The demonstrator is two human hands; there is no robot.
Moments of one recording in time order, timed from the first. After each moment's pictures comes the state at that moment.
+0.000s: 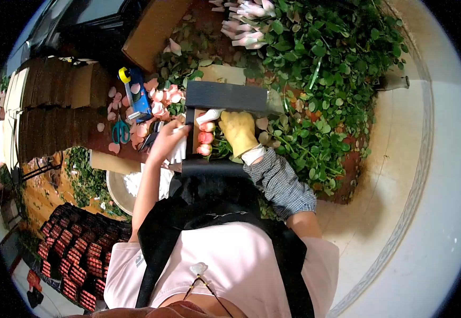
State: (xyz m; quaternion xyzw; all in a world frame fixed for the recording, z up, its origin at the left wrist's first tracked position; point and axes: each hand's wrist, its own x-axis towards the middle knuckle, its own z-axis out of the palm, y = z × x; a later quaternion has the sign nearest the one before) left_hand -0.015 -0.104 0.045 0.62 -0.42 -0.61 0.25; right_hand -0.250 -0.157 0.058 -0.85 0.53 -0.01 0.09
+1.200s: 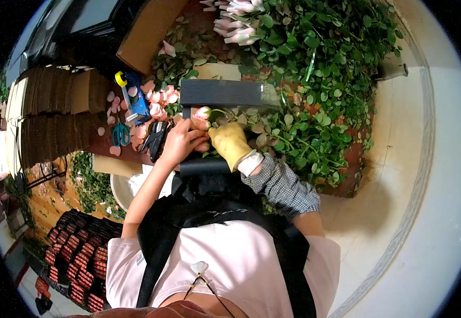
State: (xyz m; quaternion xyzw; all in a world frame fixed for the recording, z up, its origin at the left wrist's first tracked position) left_hand -0.053 -0.097 0.051 0.51 -0.77 -0.24 0.29; right_hand -0.237 -0.124 0.070 -0.87 0.45 0.15 0.11
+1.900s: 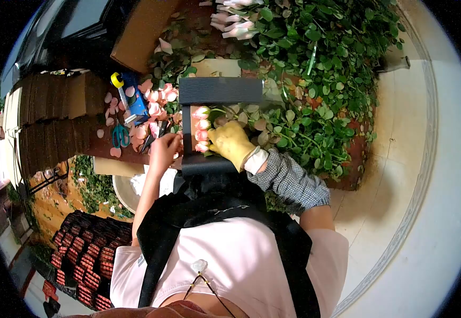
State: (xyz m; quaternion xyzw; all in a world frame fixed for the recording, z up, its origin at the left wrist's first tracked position) left_hand -0.016 -0.067 0.039 0.68 -0.50 -0.46 0.26; right_hand -0.244 -0.123 0.080 -0.91 0.37 0.12 0.16
